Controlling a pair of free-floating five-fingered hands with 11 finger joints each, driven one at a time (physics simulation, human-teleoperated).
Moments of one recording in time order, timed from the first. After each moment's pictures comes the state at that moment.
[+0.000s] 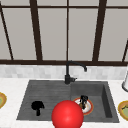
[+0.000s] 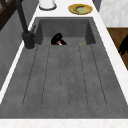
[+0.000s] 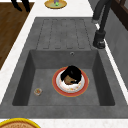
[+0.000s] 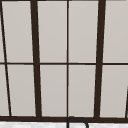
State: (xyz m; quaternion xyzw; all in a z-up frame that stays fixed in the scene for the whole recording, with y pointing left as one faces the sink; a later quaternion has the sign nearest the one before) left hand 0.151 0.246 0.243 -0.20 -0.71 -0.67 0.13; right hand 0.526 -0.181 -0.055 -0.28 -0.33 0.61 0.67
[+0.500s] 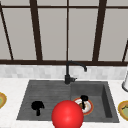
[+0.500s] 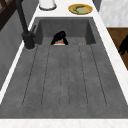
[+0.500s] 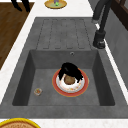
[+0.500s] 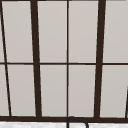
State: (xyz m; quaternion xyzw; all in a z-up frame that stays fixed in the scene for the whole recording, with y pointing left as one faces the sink) left hand 0.151 0.246 0.243 -0.20 -0.71 -0.67 0.13; right hand 0.492 -0.177 -0.036 -0.35 -0.38 0.58 0.63
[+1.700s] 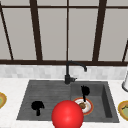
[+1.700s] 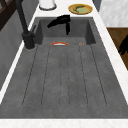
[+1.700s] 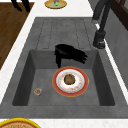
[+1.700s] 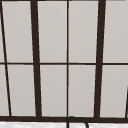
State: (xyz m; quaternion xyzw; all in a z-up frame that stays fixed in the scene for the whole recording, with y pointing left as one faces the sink) left hand 0.151 0.246 0.243 -0.20 -0.71 -0.67 0.13; right hand 0.454 -0.175 0.086 -0.45 -0.48 0.52 0.55
